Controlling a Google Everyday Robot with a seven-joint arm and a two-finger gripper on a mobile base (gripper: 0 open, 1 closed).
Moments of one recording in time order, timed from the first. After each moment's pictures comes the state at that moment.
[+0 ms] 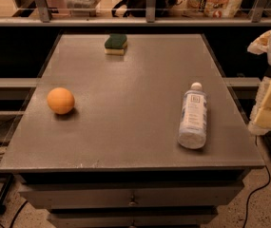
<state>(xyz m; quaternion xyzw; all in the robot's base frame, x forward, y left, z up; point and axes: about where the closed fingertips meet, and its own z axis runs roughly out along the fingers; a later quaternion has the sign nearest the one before) 0.438 -0.217 0.976 -0.60 0.78 -0.03 0.16</state>
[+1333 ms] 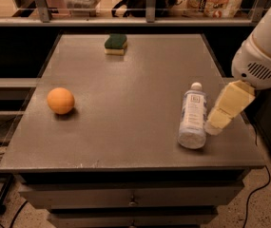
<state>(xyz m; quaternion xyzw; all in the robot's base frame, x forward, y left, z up) 0.457 -0.188 0.927 -0.47 0.87 0.01 0.14</state>
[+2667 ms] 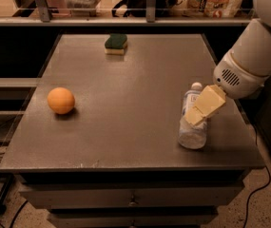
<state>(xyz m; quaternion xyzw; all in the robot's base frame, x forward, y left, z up) 0.474 -0.173 0.882 -0.33 0.93 0.07 0.11</state>
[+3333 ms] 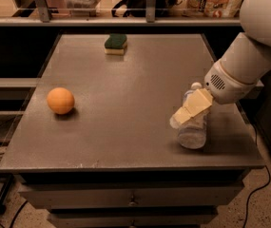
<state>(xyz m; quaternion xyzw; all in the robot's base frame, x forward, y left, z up) 0.484 -0.162 0.850 -0.26 0.95 0.11 0.08</state>
